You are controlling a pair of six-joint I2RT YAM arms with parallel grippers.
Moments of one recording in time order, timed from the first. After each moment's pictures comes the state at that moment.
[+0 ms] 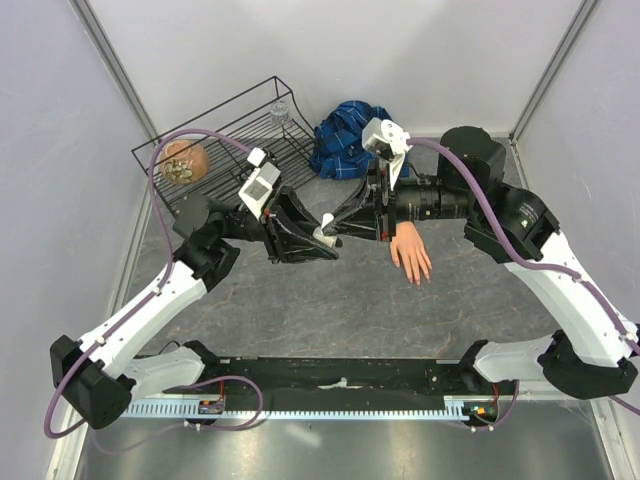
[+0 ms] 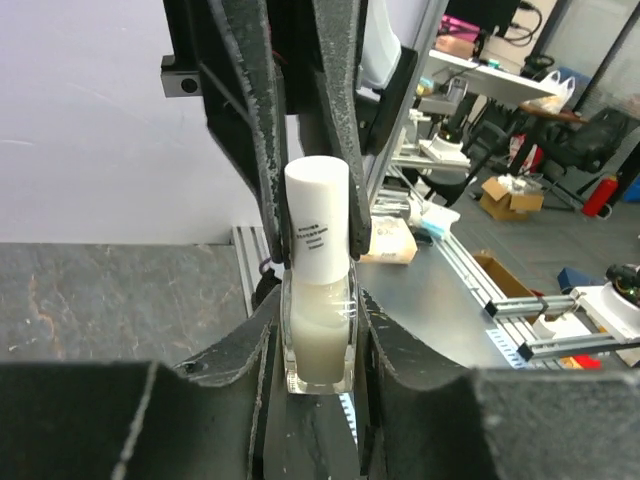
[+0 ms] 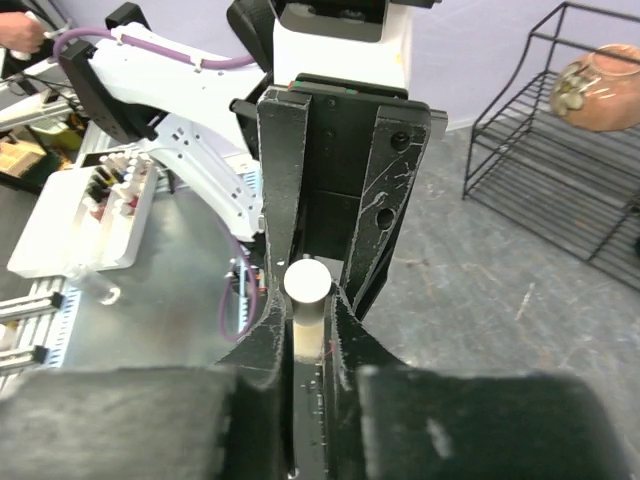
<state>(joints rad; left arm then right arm) -0.63 1.10 0.99 0.69 1.10 -0.74 0.81 1.29 1.82 -0.68 -0.68 0.11</state>
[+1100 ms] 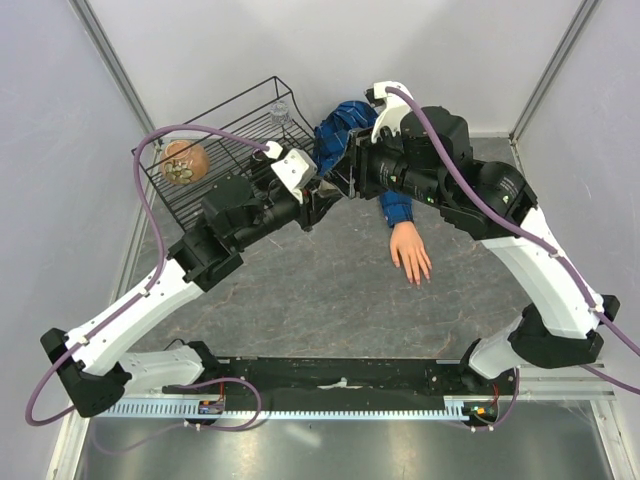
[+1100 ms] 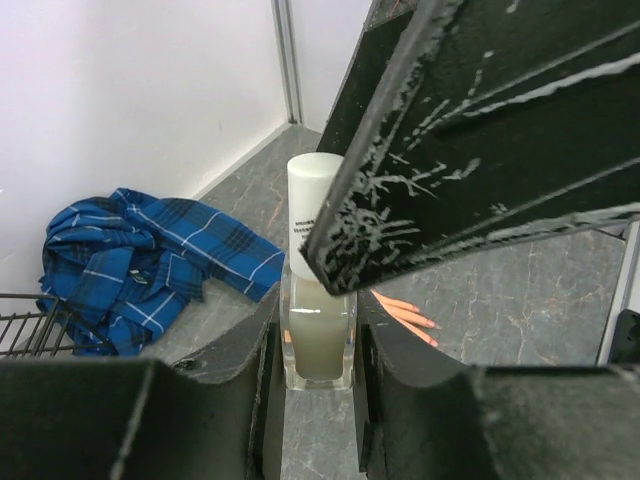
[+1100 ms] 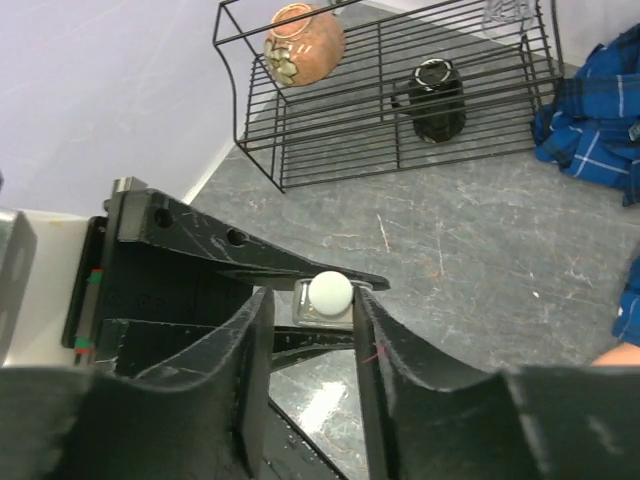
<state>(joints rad) -0.83 1.12 1.22 -0.06 0.14 0.07 0.90 1.51 2.16 -0.95 0.09 0.41</state>
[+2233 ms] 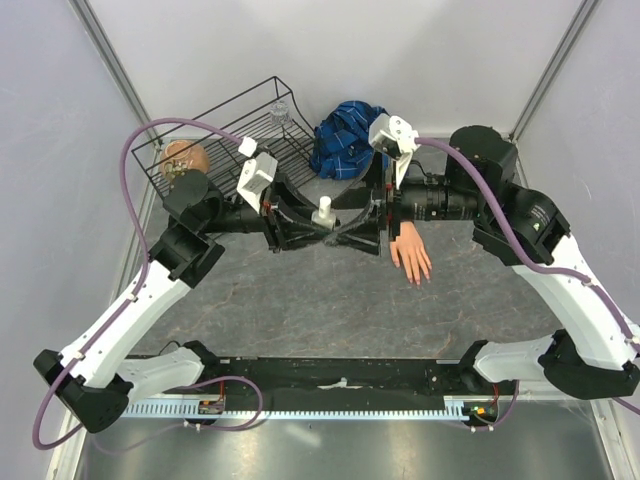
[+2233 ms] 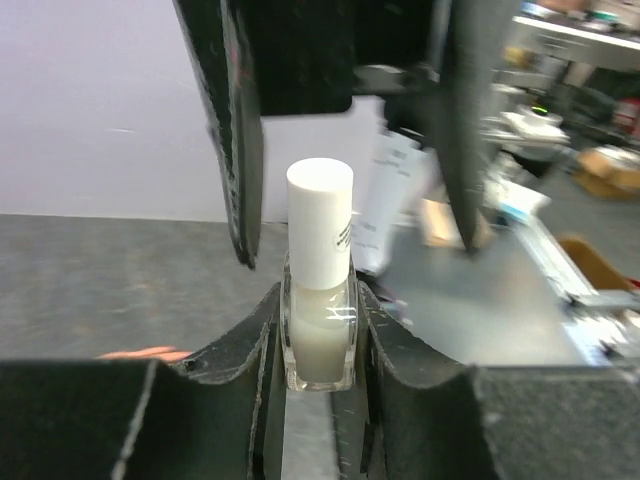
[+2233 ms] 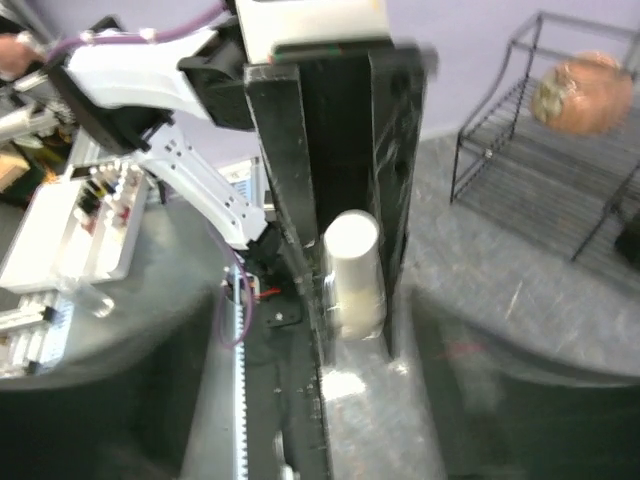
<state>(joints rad) -0.65 1.07 1.20 0.15 1.00 -0.34 0.82 1.28 1.86 -0.70 -0.64 0.11</state>
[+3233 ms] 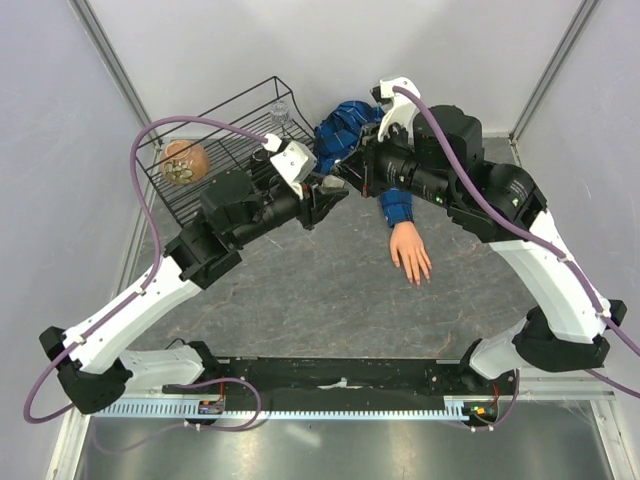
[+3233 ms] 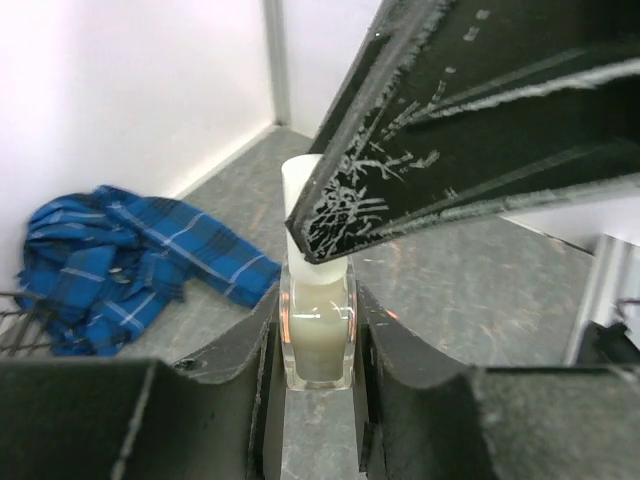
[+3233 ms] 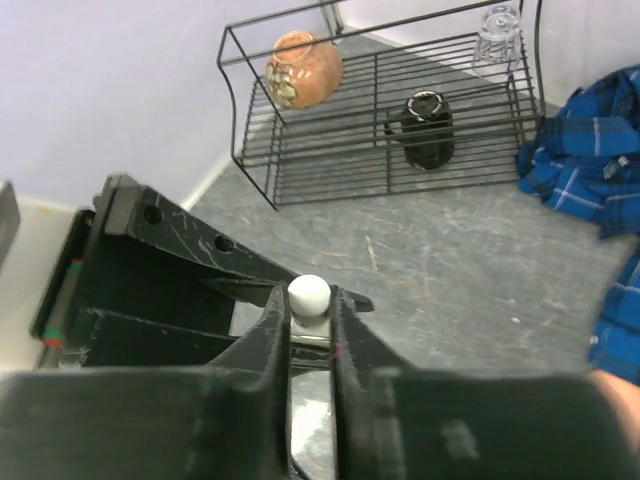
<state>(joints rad) -0.86 1.15 1.31 -0.13 0.11 0.01 0.88 1.49 2.15 -0.91 0.08 0.35</state>
